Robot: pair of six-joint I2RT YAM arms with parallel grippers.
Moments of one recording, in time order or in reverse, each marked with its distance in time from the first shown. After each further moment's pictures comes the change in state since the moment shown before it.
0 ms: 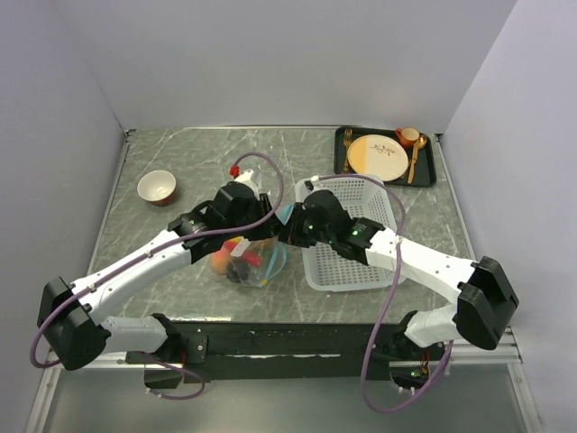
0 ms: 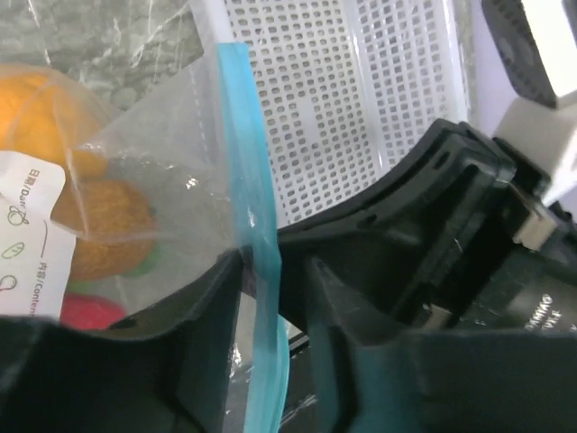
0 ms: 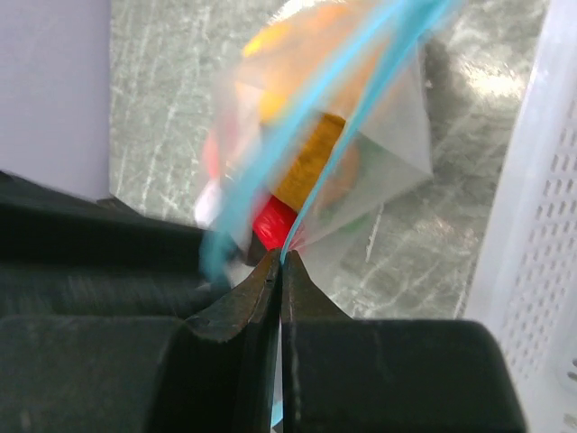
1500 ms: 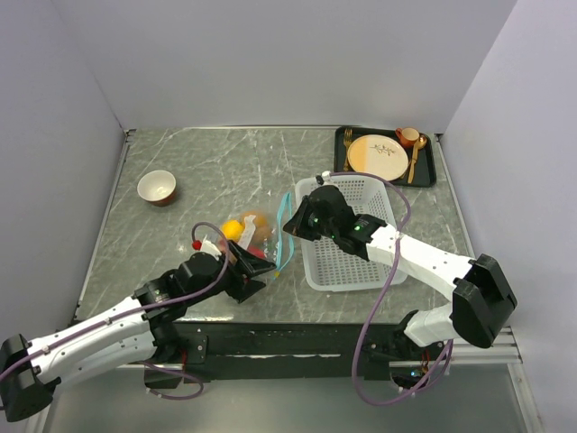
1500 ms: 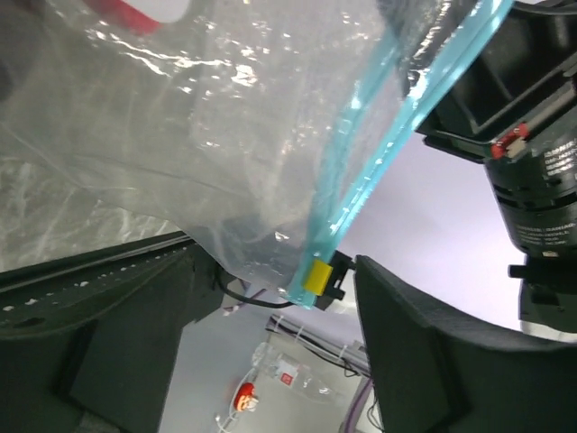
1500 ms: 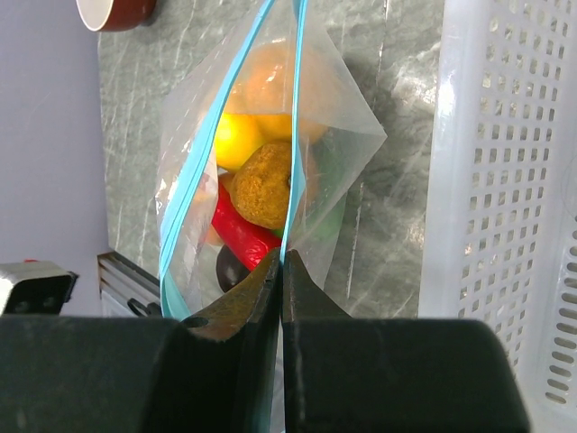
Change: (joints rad) left arm -0.169 -0.568 -0.638 0.229 -0.030 -0.805; right arm -0.070 0.018 -0.013 0.032 0.053 0.042
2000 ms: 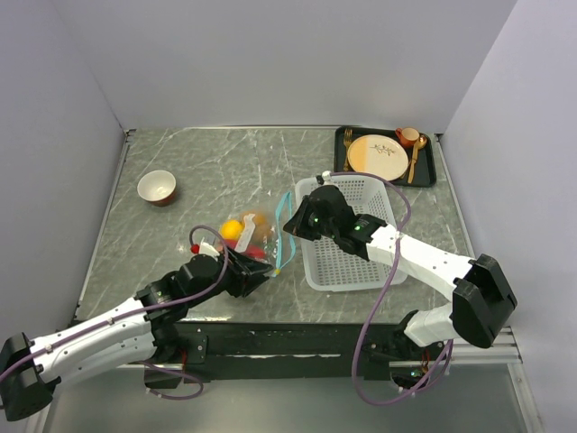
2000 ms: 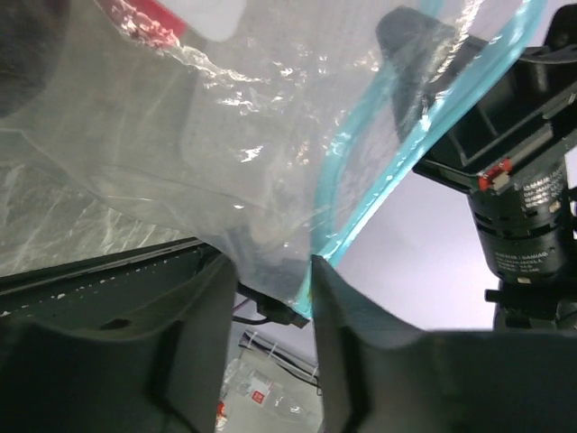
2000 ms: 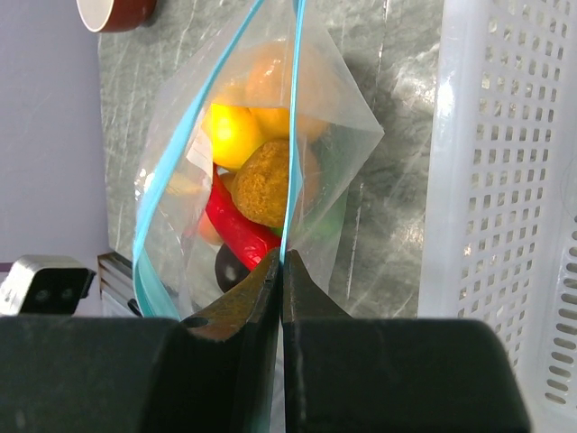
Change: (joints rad) left arm -0.007 0.003 -0.037 0.061 -0.046 -0.096; right arm -0.001 0.000 0.000 0.000 -0.001 -0.001
